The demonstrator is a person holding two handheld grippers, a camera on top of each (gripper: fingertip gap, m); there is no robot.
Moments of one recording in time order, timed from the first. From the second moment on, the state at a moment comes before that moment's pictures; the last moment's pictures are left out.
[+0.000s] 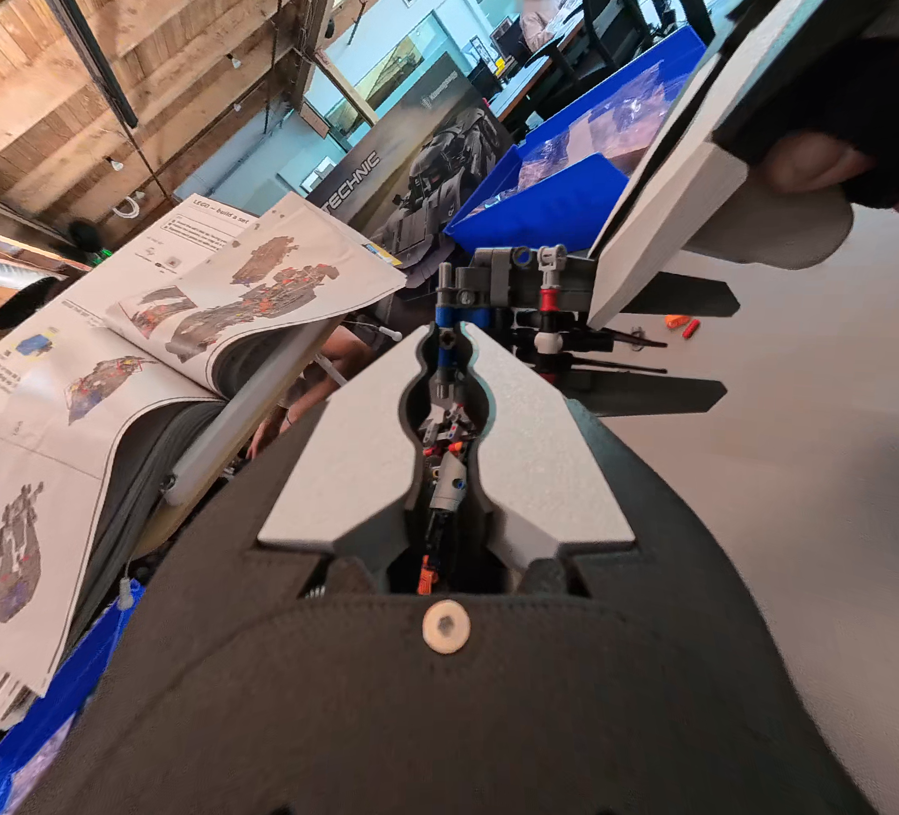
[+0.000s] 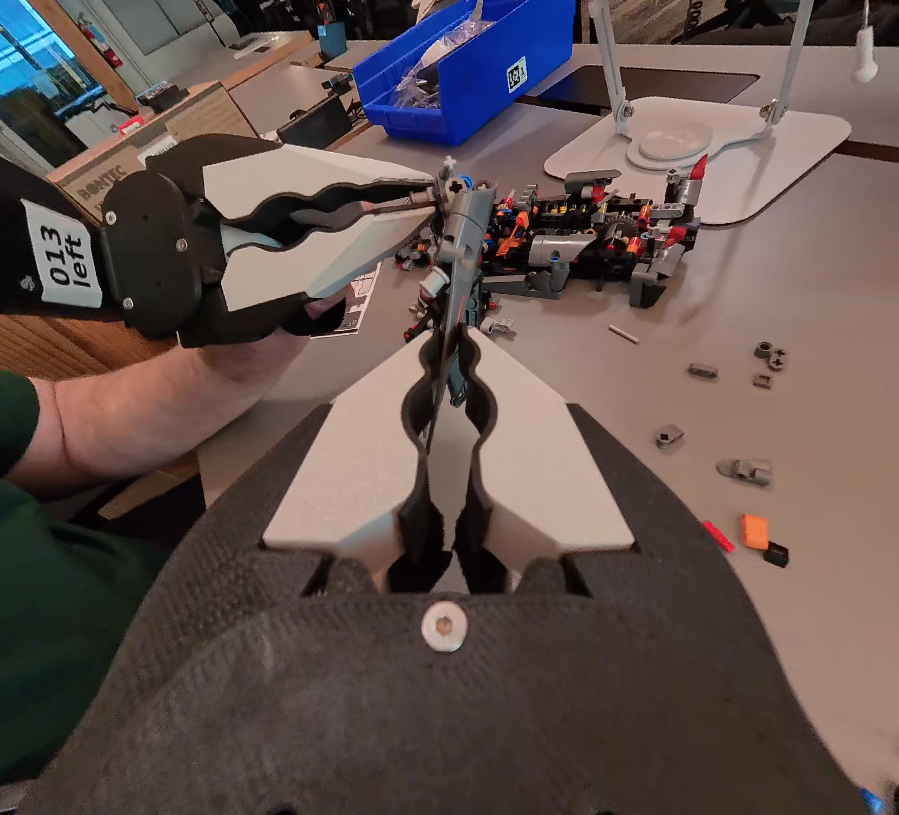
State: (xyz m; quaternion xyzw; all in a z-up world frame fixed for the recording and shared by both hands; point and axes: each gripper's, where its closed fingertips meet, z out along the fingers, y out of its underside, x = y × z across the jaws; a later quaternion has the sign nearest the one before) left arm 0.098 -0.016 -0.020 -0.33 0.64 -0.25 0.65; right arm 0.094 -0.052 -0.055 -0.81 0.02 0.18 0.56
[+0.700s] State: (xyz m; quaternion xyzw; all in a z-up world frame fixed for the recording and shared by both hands) left arm 0.103 -0.018 -0.031 -0.40 0.65 -0.42 0.49; right arm 0.105 -0.059 -0.060 -0.82 -0.02 0.14 0.55
